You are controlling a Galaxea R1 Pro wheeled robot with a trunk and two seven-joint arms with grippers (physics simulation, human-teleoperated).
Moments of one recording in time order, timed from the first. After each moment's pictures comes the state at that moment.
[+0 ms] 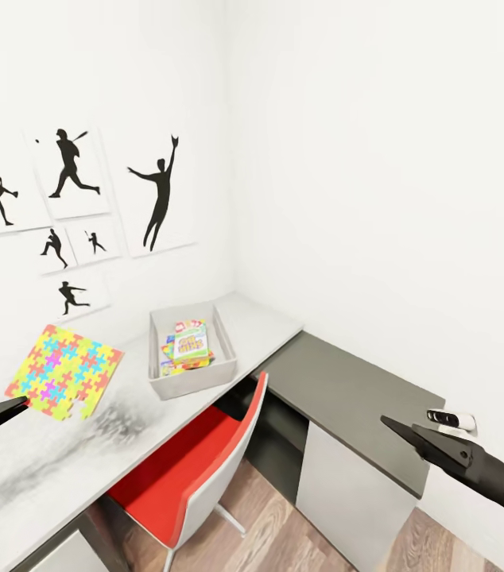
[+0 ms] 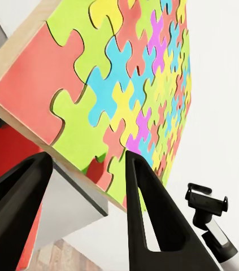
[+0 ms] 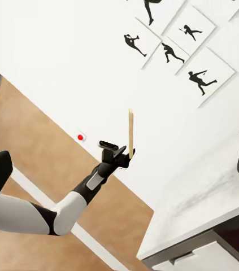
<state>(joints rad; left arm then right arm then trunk) -0.38 0.65 0.50 -0.96 0.41 0.97 -1.57 -0.14 -0.55 -0.01 -1.37 -1.11 0.64 1.26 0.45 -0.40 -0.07</state>
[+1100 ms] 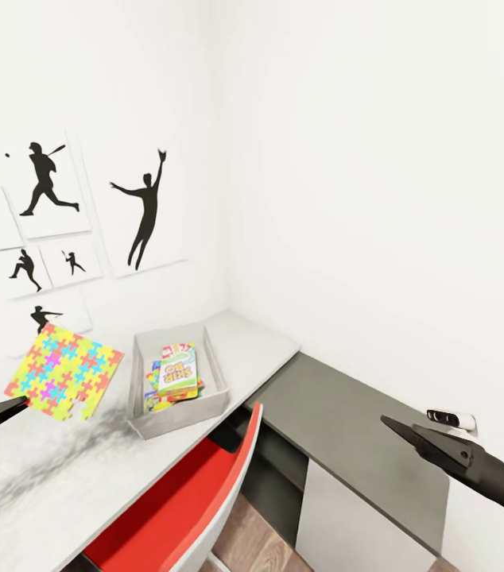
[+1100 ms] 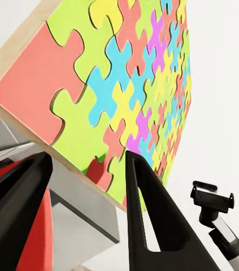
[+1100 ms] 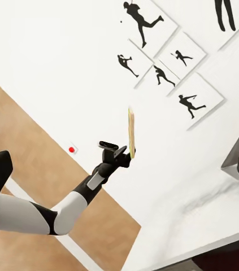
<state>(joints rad) -0.37 0.65 0.50 -0.96 0.42 0.93 -1.57 -0.14 -0.55 -0.01 -1.37 -1.11 0.64 1.26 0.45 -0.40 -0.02</state>
